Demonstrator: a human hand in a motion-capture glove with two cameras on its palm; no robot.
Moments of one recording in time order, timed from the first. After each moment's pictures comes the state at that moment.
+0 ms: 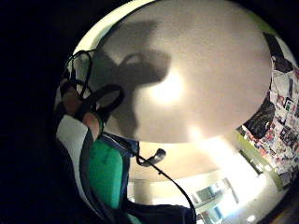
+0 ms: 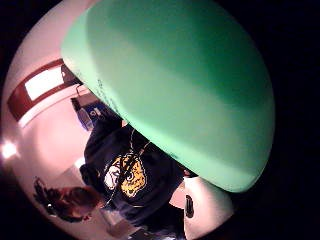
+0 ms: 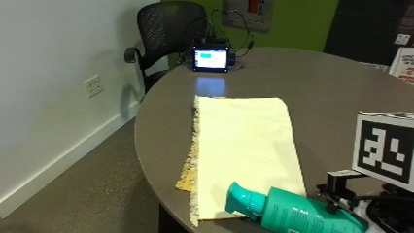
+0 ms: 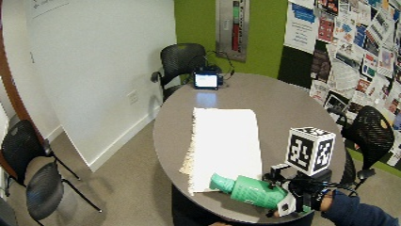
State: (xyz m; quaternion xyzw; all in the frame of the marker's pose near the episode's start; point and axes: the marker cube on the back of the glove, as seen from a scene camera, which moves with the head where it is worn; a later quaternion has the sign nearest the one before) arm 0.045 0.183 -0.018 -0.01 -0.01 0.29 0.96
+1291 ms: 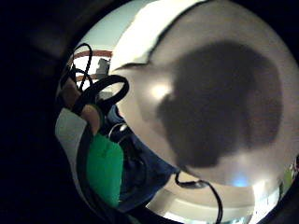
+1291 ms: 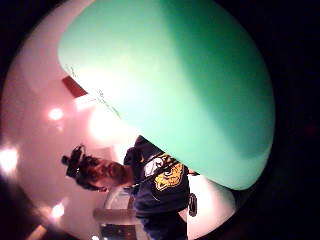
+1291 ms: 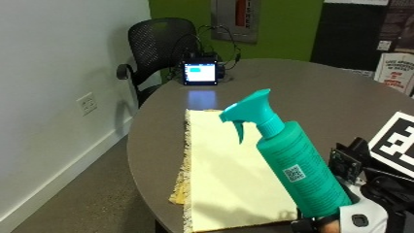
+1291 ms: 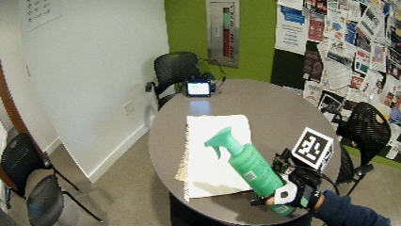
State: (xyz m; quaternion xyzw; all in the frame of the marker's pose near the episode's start) arm 0.045 0.159 -0.015 0.13 -0.29 0.15 0.94
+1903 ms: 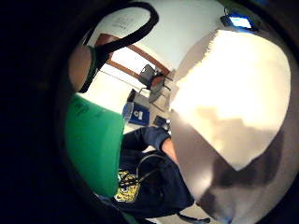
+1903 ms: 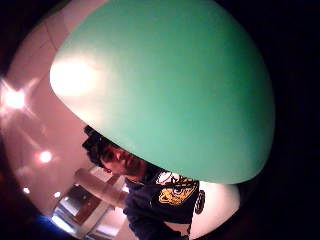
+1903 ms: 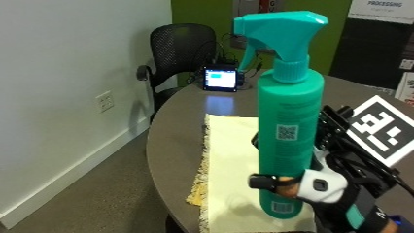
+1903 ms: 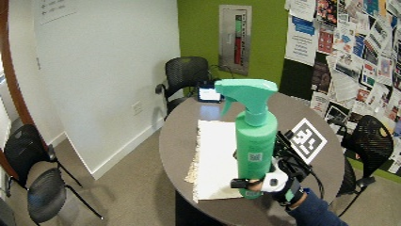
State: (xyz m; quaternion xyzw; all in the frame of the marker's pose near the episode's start) arm 0.119 0.124 -0.047 0.27 0.01 0.14 0.95
